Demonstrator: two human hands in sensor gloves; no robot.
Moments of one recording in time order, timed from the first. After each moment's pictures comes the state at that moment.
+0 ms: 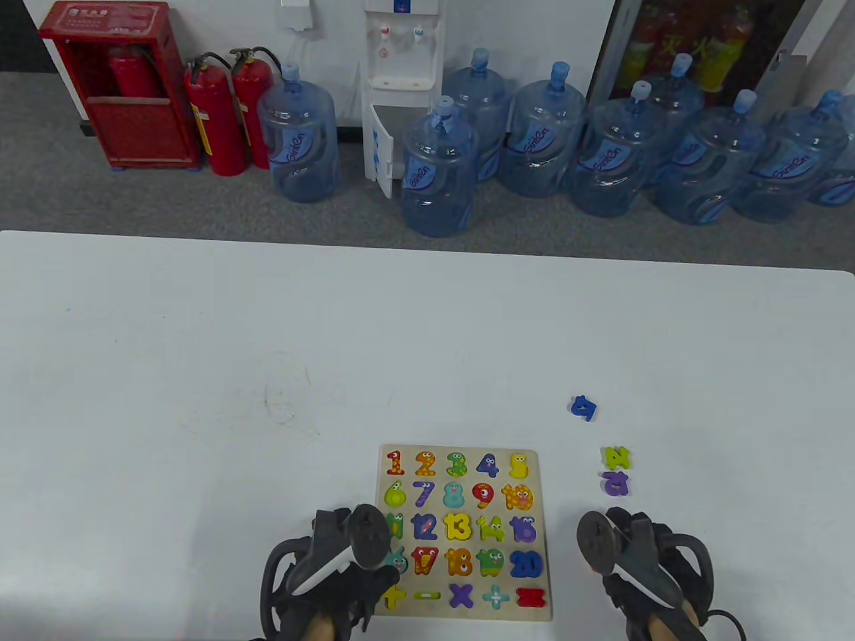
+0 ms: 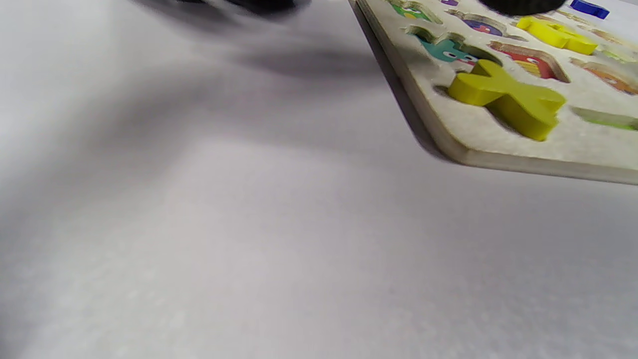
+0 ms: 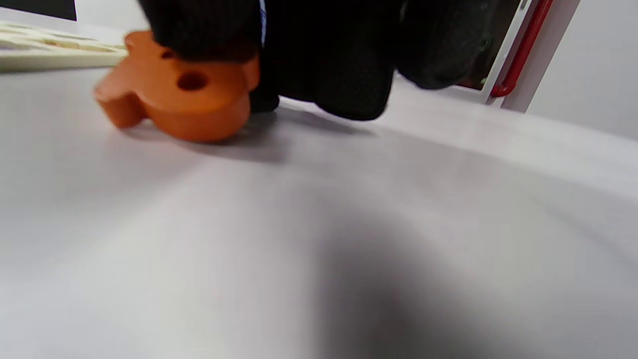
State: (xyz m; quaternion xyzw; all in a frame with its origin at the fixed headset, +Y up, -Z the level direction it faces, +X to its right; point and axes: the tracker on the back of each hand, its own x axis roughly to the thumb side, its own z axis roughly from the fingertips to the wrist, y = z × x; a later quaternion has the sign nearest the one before) left_hand -0.114 -0.746 -0.201 -0.28 -0.04 0.08 0.96; right_hand 0.235 -0.744 -0.227 -0.02 -0.05 -0.99 0.10
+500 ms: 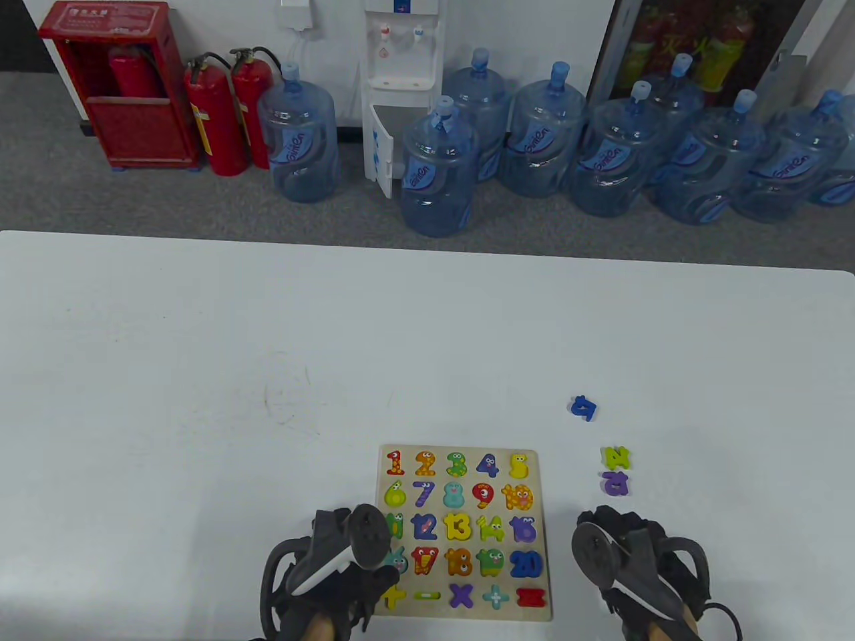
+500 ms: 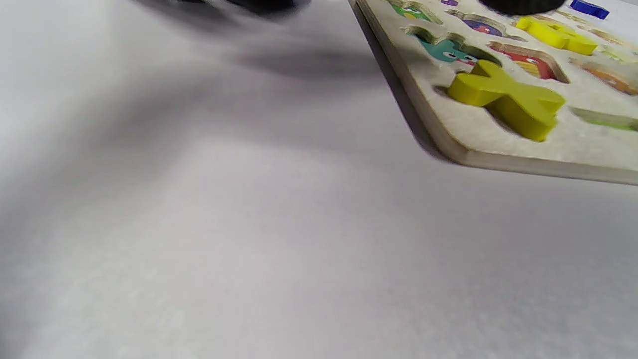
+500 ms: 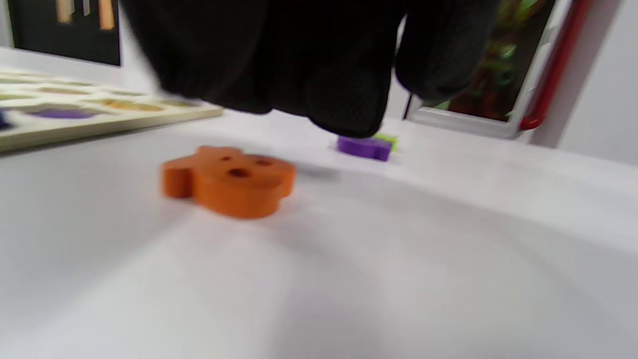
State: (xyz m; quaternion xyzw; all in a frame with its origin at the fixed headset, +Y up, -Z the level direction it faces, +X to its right) left_hand -0.114 -0.746 -0.201 -0.28 -0.04 0.08 0.96; right_hand 0.224 -0.733 -0.215 -0.08 -0.03 -0.99 0.08
